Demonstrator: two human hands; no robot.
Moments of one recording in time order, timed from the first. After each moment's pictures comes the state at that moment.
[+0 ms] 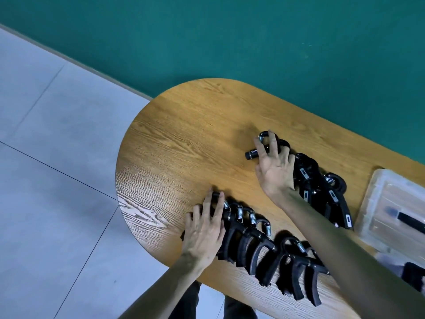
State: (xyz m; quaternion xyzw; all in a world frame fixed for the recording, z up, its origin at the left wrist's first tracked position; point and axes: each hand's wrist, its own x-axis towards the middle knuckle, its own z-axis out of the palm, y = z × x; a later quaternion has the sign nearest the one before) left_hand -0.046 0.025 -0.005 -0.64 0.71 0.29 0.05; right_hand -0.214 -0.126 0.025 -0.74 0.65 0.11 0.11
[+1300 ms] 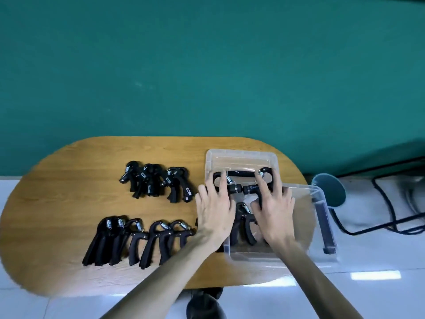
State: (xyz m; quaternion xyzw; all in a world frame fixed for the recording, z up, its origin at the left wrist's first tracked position) left_hand -0.464 0.093 0.184 -0.58 0.79 0.17 -0.11; right_hand -0.602 0.146 0.194 -0.56 0.82 -0.13 0.02
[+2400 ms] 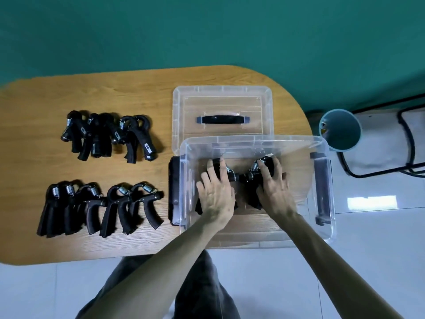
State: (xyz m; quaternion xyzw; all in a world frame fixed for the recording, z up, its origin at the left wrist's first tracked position) left_hand -0.576 0.148 0.026 -0.60 0.77 0.19 0.10; right_hand -0.730 0.205 0.014 -0.54 0.80 -0.05 0.26
